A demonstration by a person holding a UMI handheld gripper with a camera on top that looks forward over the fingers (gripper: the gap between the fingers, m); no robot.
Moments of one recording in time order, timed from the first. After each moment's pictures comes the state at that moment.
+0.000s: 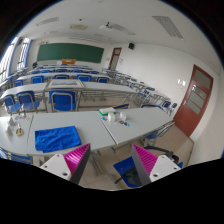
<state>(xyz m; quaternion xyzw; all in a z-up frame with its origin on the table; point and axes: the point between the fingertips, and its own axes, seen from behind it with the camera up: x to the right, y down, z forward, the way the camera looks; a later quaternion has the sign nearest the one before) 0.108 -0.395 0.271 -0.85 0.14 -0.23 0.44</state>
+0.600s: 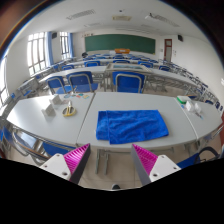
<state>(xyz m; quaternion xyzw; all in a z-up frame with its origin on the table) -0.156 -0.283 0.084 -0.91 -0.03 0.02 0.41</state>
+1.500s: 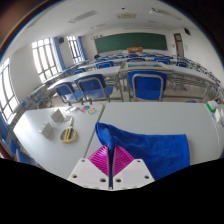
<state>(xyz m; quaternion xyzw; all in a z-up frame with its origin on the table) -0.210 -0.102 0.043 -0.90 -0.06 0.13 0.41</state>
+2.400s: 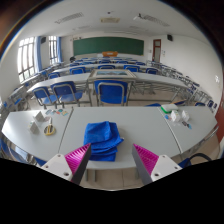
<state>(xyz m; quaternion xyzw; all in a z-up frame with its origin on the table) -0.057 -0.213 0.144 -0.91 0.01 -0.02 0.42</state>
